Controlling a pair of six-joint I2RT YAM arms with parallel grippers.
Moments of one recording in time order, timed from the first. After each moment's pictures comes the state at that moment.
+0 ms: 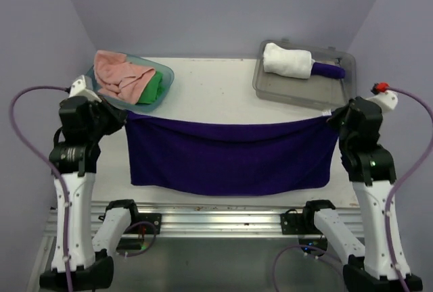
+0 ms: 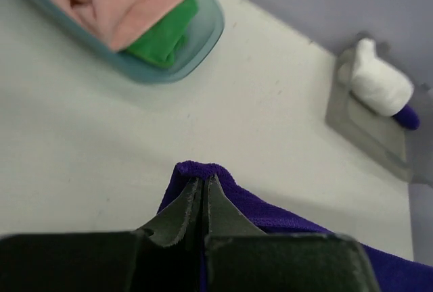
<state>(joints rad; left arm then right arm) 0.10 0.77 1.22 -0.82 0.13 -0.50 0.07 0.73 1.20 -0.79 0.45 0.55</state>
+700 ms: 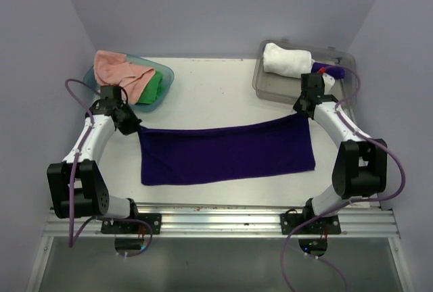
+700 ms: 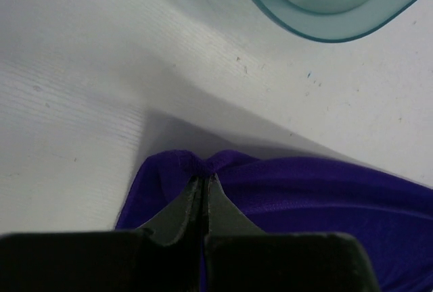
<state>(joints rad) 0.10 1.39 1.00 -0.64 0.07 -0.56 0.07 1.58 1.14 -0.44 0.35 0.58</state>
